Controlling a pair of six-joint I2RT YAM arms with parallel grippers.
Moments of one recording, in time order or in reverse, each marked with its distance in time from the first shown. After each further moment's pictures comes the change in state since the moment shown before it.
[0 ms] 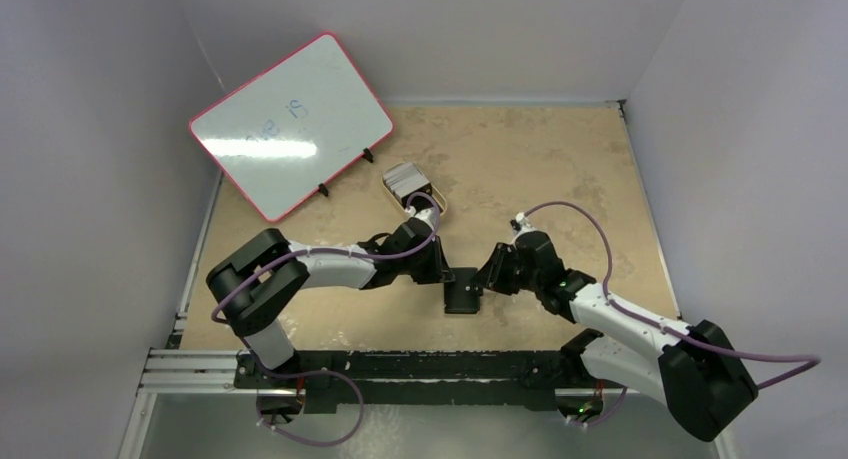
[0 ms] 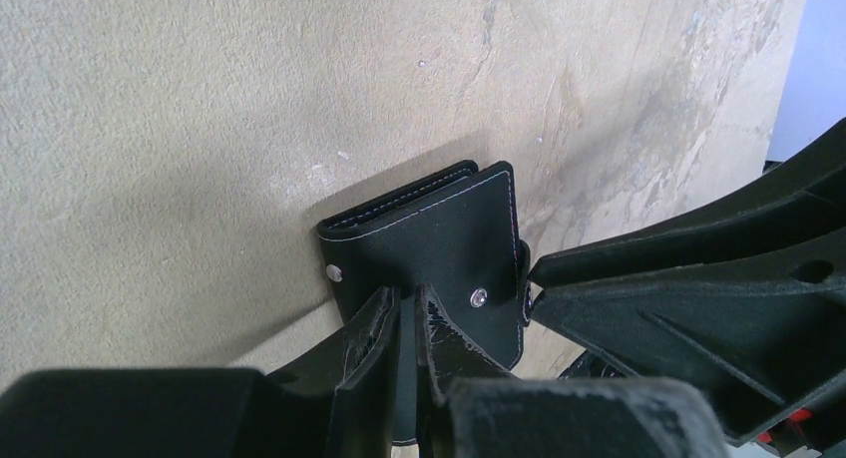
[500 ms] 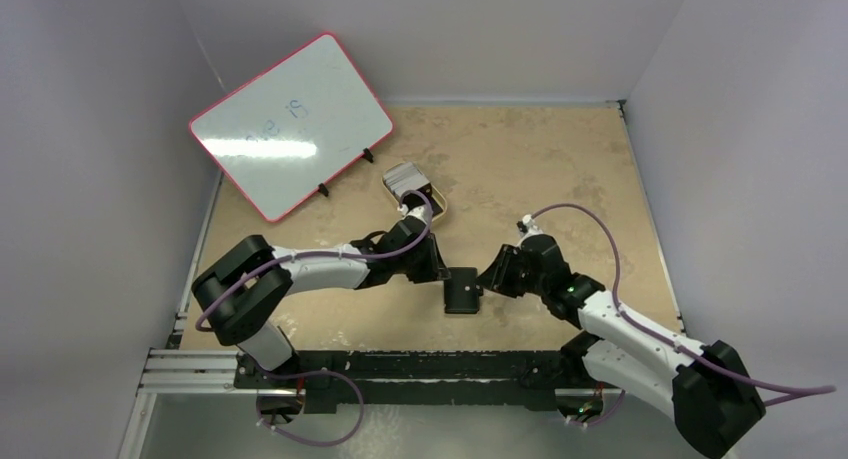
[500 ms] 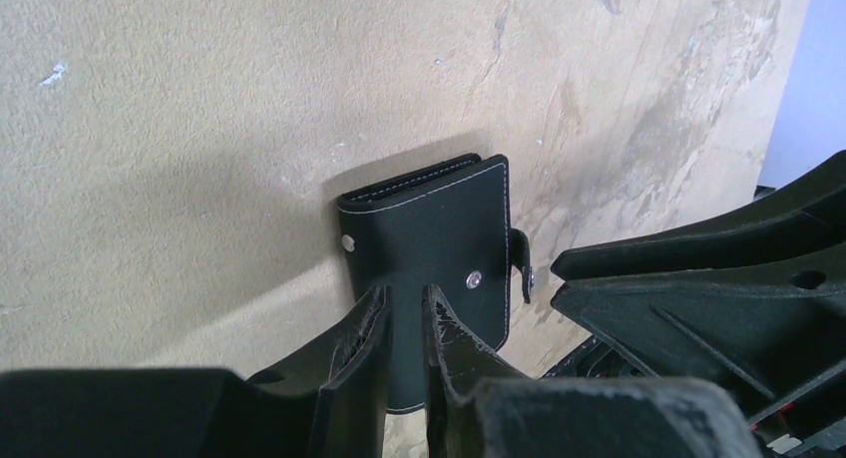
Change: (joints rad) left arm -0.001 -0.079 0.004 -0.105 -0.046 -0.042; right arm 0.000 -0.108 -0.002 -0.101 0.027 0.002
